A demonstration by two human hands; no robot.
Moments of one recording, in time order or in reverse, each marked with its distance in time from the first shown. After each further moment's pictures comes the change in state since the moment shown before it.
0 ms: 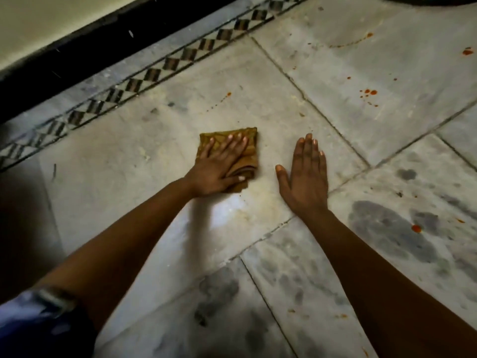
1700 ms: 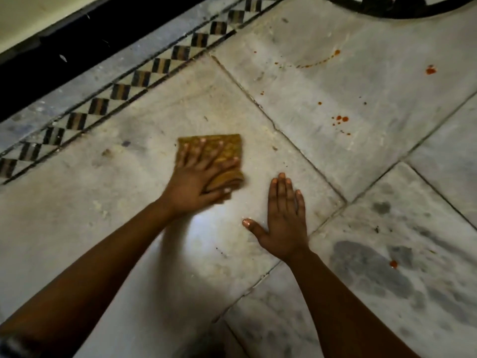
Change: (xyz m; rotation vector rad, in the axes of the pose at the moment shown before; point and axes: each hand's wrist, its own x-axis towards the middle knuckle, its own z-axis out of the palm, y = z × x) left_hand 0.076 -0.031 -0.017 0.090 0.085 0.166; right_hand 0.015 0.004 0.004 -0.001 -0.184 0.042
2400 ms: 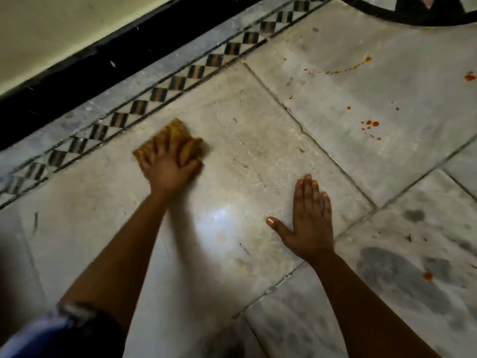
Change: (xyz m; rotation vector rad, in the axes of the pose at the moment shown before) left_hand -0.039 -0.055 -0.012 -0.108 0.209 -0.819; right_hand -0.002 0.002 0.002 -0.006 -0.005 -0.013
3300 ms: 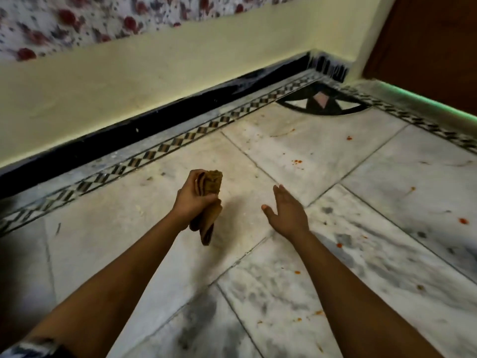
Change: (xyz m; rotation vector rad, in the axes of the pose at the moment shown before) left_hand -0.162 0.097 -0.098 -0.881 -0.139 0.120; right_hand -0.065 0.016 -0.106 0.153 0.057 0.001
